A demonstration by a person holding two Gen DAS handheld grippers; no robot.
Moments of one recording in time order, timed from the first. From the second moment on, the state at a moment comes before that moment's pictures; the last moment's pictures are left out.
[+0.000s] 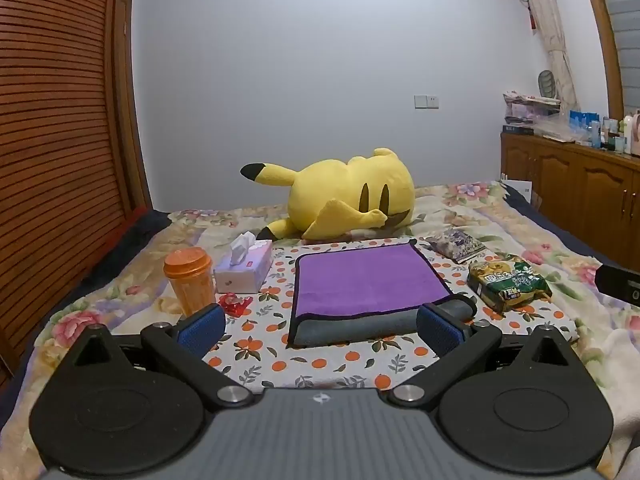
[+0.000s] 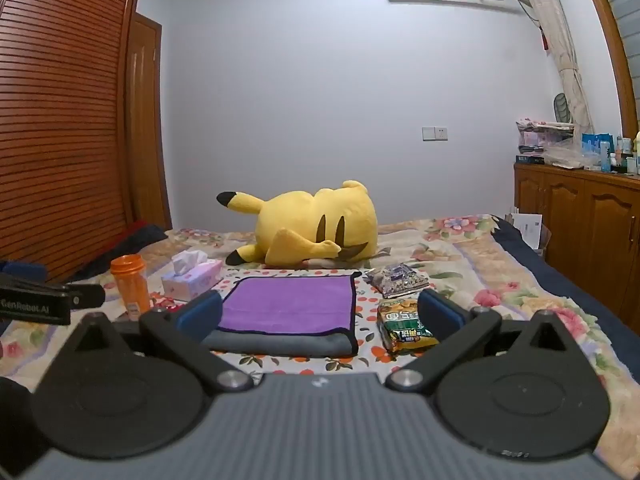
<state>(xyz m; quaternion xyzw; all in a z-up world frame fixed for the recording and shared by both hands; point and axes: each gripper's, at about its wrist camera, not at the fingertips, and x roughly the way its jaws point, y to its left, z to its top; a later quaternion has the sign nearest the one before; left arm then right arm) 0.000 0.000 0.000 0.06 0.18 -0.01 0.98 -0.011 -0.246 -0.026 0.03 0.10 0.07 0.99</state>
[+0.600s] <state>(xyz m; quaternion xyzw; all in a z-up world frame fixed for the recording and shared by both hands) -0.001 0.001 0.001 0.06 0.18 -0.01 0.98 -0.013 -0.249 -0.028 0.03 0.10 0.07 0.99</state>
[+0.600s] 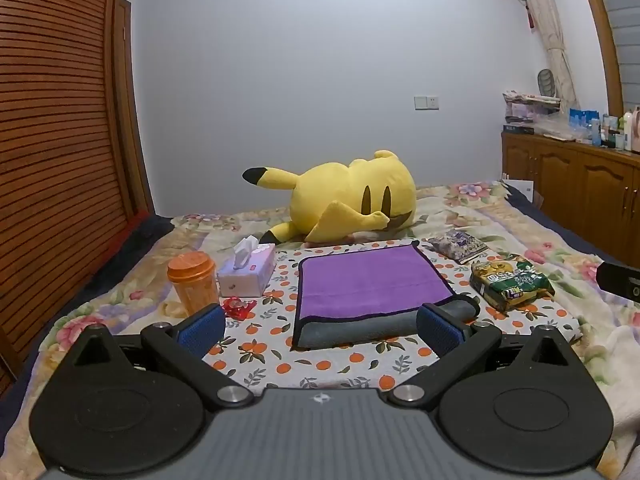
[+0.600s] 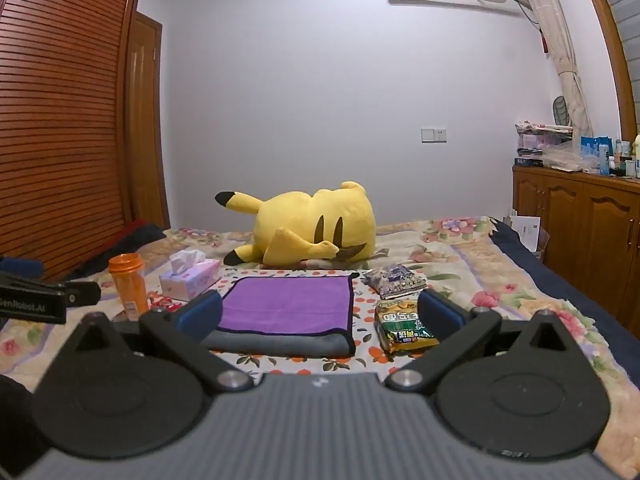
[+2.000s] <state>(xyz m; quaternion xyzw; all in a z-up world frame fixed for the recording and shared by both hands) -0.002 0.005 -0.001 0.07 0.18 -0.01 0.98 -0.012 -0.251 -0.028 0.03 0.10 0.07 0.99</state>
